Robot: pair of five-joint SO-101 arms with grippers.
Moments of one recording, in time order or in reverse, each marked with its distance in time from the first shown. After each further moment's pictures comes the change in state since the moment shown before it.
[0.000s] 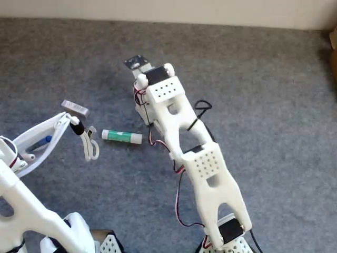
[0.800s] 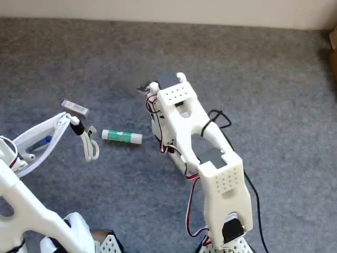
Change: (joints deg) left arm 0.0 0.0 0.0 0.0 0.0; right arm 2.4 -19.3 36.6 0.0 5.7
